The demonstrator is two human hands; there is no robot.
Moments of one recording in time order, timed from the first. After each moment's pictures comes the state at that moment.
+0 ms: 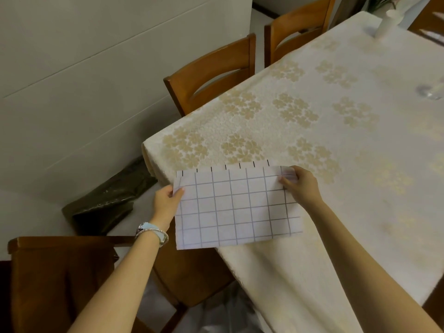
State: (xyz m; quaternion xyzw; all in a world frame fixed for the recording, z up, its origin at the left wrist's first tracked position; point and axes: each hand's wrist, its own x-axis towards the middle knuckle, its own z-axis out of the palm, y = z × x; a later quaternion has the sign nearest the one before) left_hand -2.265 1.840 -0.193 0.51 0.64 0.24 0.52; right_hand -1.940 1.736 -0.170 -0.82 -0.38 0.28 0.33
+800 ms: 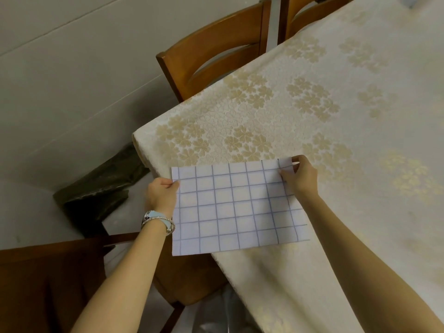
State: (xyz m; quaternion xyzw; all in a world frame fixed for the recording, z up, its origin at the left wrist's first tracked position) left_hand -2.248 1.889 -0.233 0.49 0.76 0.18 0.38; right_hand -1.931 1.801 -0.225 -0.86 -0.29 0.29 0.31
